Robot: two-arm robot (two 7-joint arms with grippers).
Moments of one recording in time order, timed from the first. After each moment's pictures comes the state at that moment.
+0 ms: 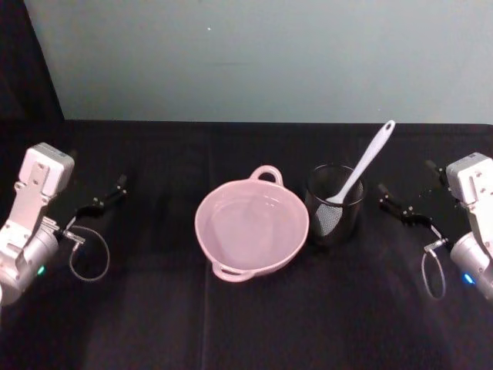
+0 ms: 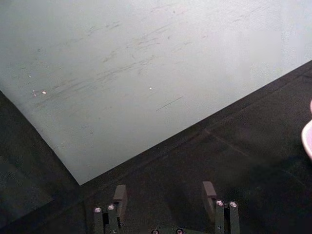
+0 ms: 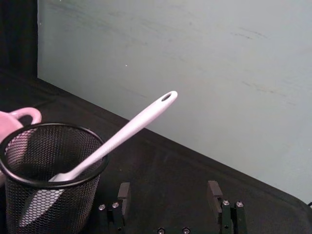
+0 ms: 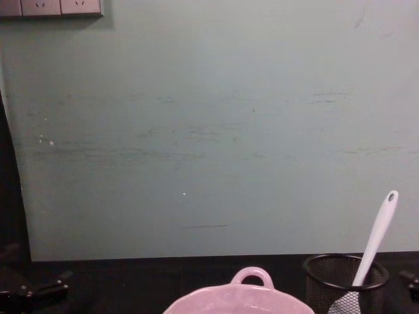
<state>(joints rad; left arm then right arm) -0.20 0.60 0.45 -1.41 -0.25 -0.12 0.03 0.20 0.60 -0.45 -1.41 0.25 -0.12 -0.03</state>
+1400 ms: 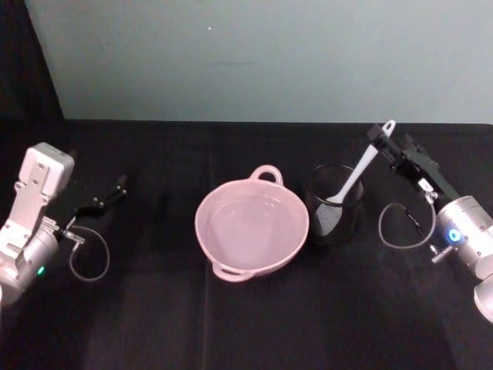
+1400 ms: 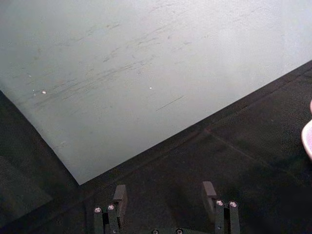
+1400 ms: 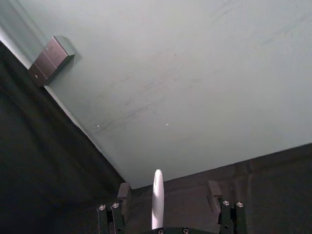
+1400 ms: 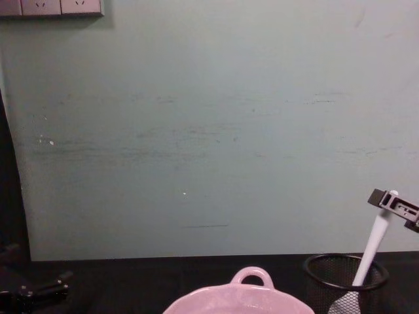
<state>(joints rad) -0.20 0.60 0.45 -1.41 -0.25 -0.12 0.03 0.25 0.34 -0.20 -1.30 0.90 -0.02 0.35</state>
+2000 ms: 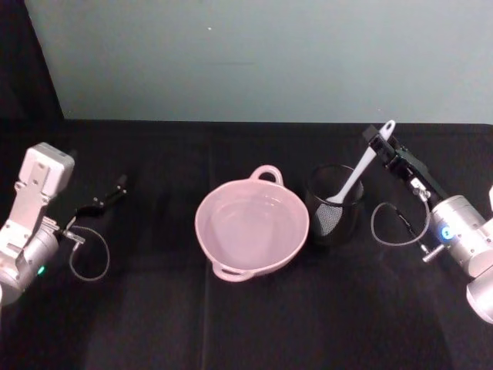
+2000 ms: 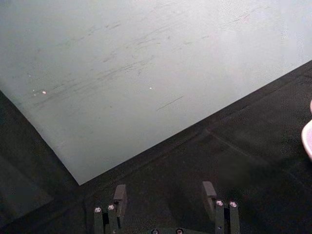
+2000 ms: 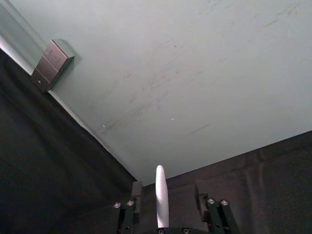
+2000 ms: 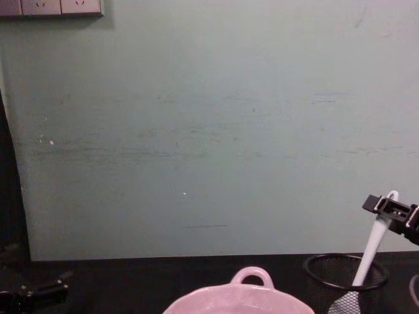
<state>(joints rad) -0.20 0.60 0.45 -1.41 -0.25 -0.12 0.03 0.27 0.33 -0.21 -1.27 0.96 0.02 0.36</state>
